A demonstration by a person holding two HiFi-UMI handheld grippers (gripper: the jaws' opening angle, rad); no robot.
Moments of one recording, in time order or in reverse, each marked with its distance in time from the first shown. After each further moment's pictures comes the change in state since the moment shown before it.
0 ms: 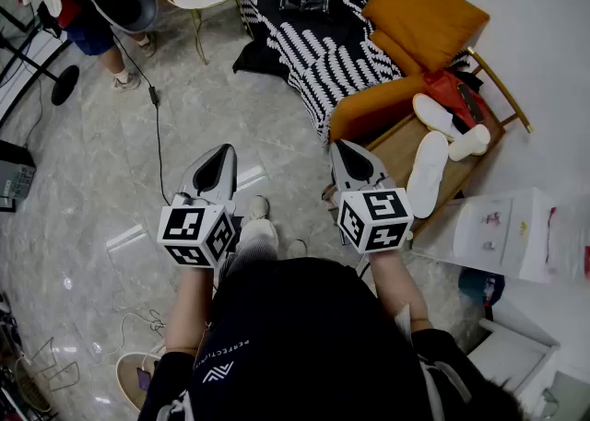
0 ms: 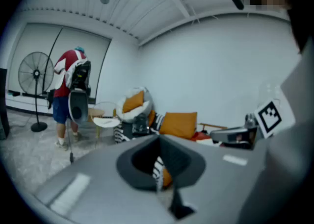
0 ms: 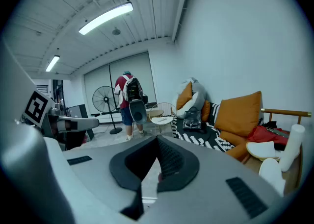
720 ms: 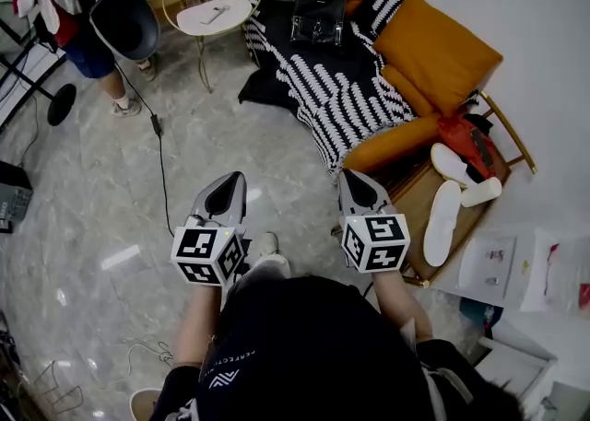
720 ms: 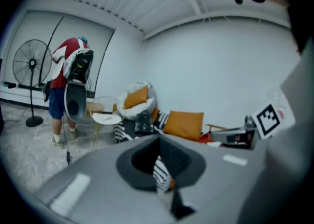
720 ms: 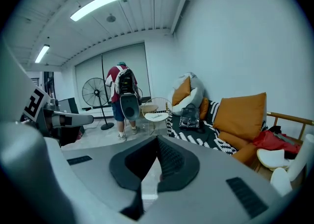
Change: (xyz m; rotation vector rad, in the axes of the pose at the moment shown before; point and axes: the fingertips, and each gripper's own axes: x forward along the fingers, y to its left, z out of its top) left arm 0.067 0.100 0.013 -0.050 0.051 -0.031; right arm 0.110 0.005 0.018 -0.014 0.076 -0.083
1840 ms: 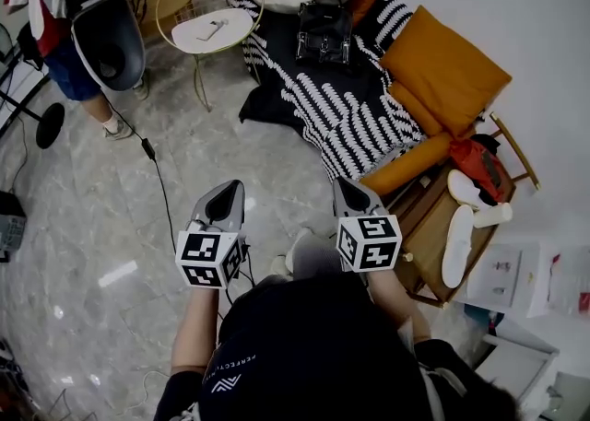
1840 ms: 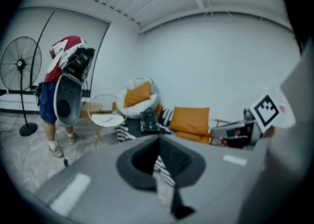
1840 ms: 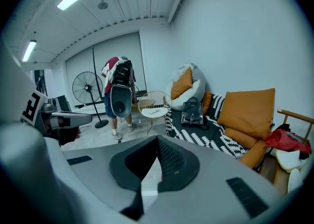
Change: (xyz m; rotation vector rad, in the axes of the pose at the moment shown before) left arm 0.067 0.120 0.019 0.051 0.063 -0.044; right arm 0.125 0.038 0.023 0.033 0.089 -0.054
